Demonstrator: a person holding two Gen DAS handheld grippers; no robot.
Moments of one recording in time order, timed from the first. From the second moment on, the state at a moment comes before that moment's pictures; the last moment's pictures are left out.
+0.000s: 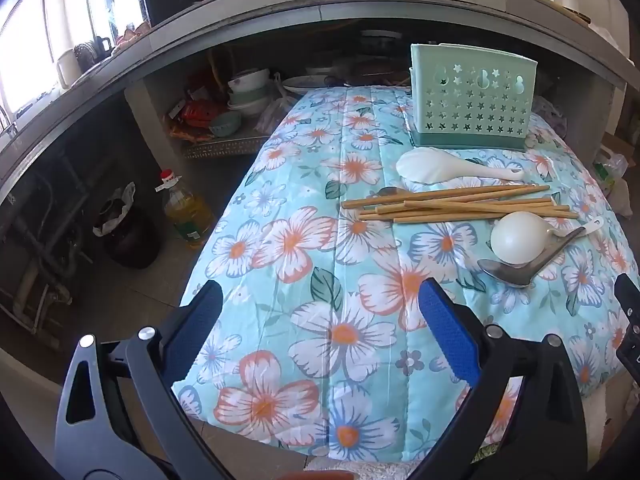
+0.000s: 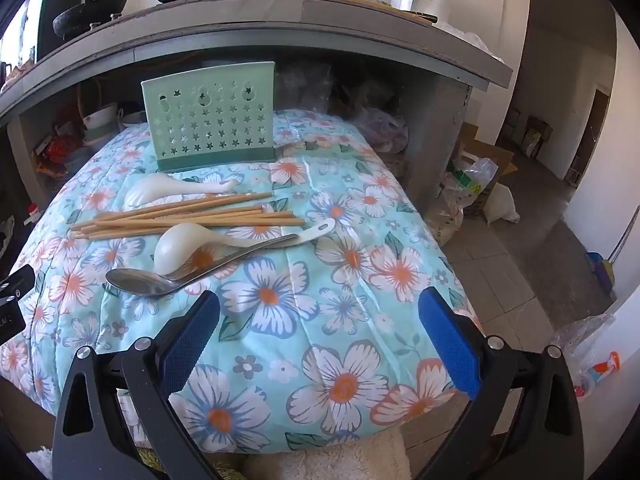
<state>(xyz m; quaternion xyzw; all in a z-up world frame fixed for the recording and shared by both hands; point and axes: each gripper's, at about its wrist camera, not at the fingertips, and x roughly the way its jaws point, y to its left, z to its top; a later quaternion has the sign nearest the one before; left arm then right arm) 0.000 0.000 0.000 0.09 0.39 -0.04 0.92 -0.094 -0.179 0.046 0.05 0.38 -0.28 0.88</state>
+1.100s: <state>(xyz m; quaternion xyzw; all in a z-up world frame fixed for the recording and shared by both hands) 0.003 0.004 -0.005 0.09 0.39 -0.04 0.92 -0.094 -0.180 0.047 0.05 0.38 -0.28 0.88</state>
